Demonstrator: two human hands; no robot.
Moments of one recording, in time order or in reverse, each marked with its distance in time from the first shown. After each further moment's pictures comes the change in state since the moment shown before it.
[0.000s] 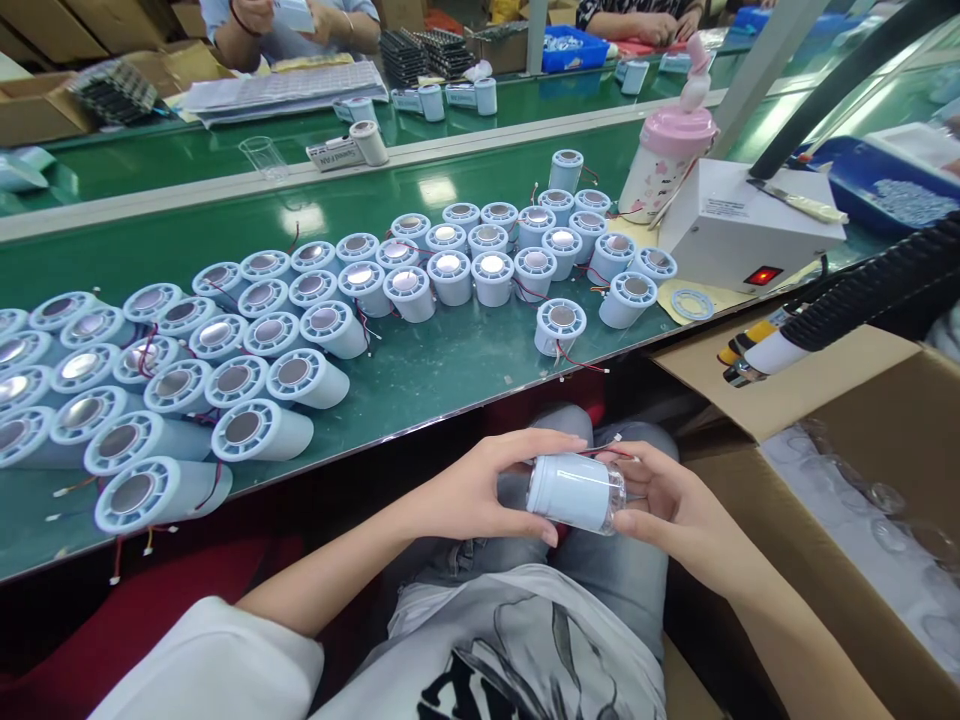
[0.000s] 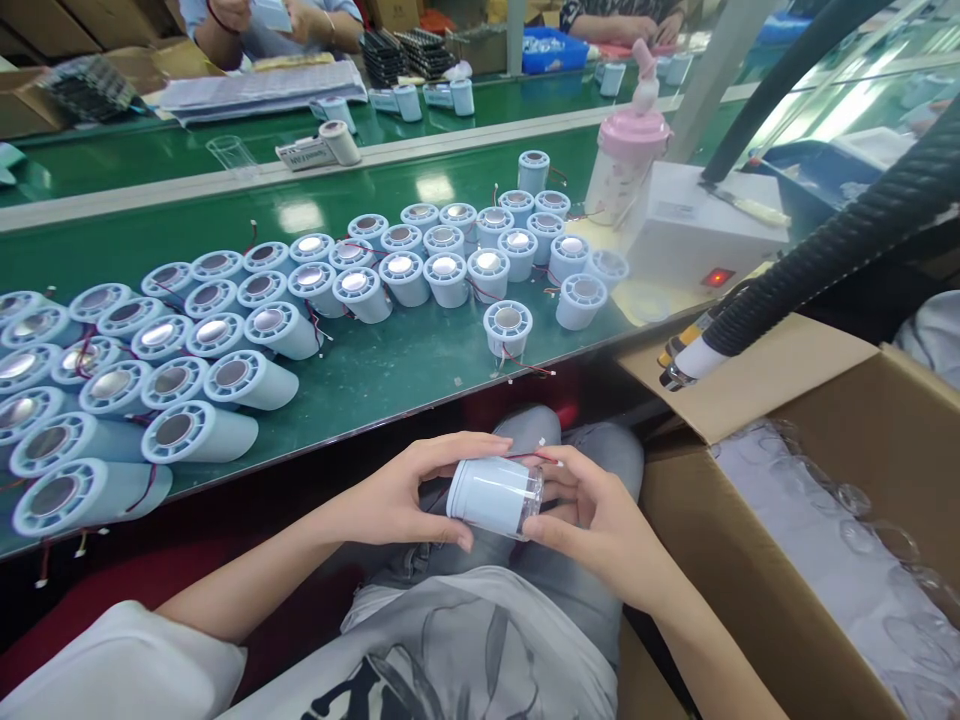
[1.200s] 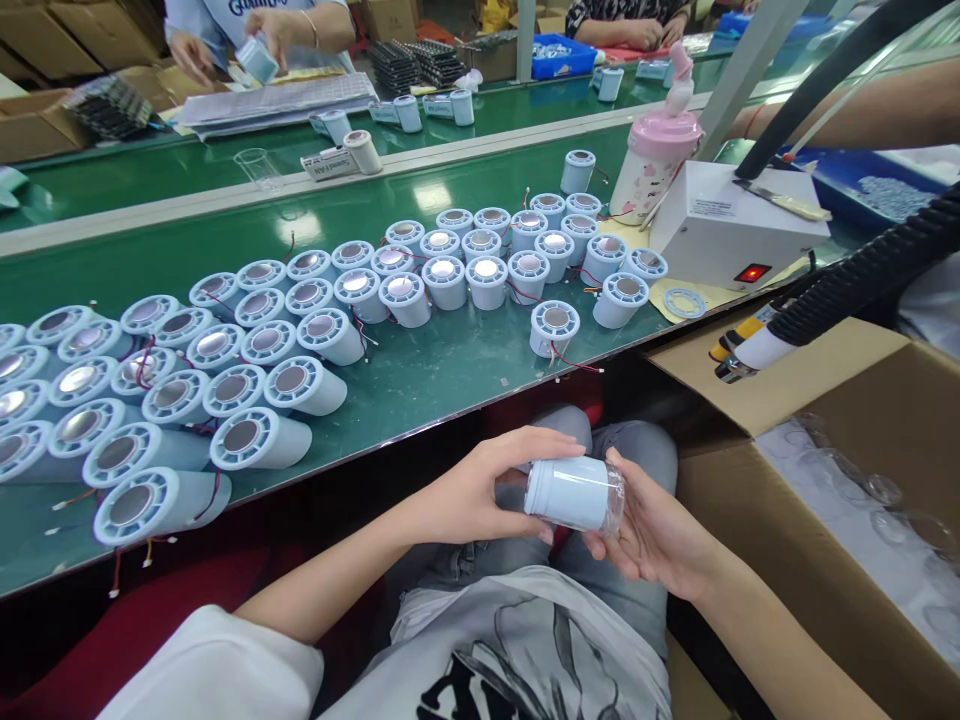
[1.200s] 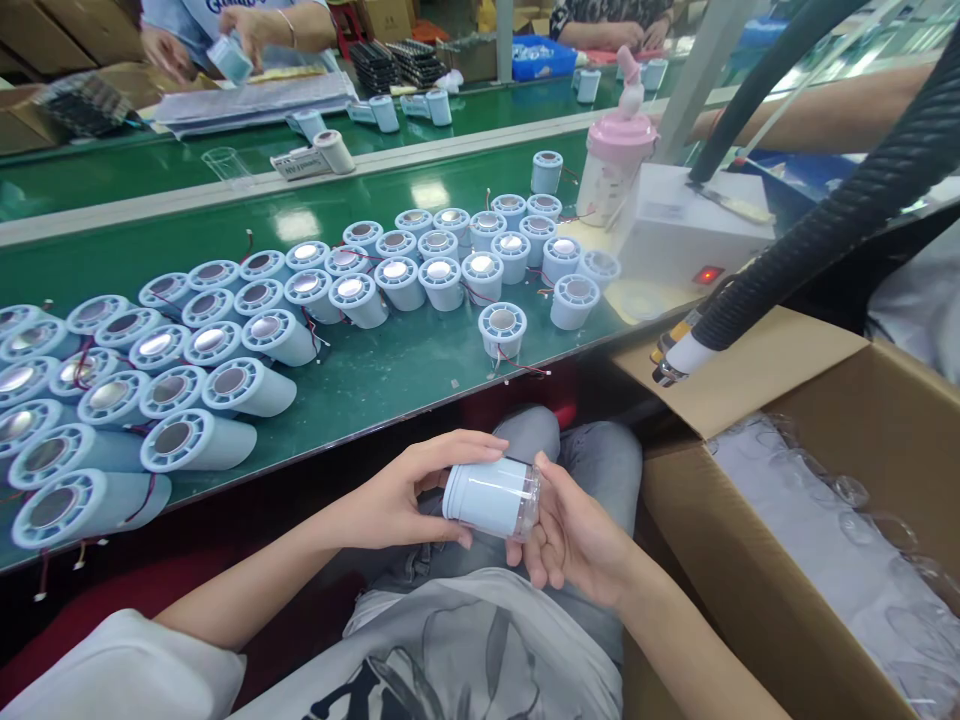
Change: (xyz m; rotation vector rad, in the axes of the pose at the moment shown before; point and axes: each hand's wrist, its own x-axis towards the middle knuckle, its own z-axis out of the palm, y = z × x) left_hand -0.003 -0.001 0.002 -0.071 -0.009 -0.012; right_hand 0.016 -0.002 0.021 0.493 -0.085 0.623
